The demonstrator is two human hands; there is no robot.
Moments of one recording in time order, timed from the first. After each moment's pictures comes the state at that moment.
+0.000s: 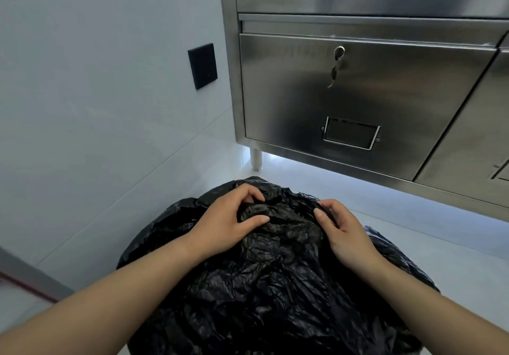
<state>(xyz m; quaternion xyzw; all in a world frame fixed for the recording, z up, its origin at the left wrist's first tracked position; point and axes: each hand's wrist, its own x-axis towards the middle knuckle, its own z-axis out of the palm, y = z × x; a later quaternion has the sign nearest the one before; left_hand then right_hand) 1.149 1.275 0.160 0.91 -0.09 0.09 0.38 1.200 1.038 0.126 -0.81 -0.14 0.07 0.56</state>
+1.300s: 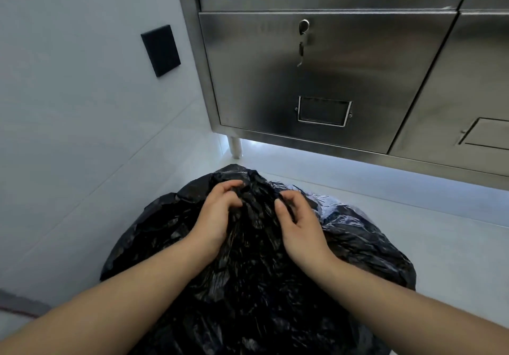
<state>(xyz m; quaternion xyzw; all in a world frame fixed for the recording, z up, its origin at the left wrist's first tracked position) 1.155 1.217 0.157 0.64 0.18 0.05 0.75 1.169 1.073 0.113 -0.75 -0.11 0.01 0.65</state>
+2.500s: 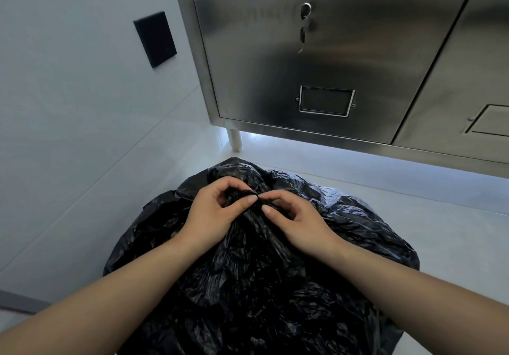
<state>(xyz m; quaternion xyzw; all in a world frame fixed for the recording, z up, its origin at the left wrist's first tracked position) 1.152 1.240 0.146 0.81 -0.02 0.11 0.57 1.178 1.068 0.121 -0.74 -0.21 0.12 0.63</state>
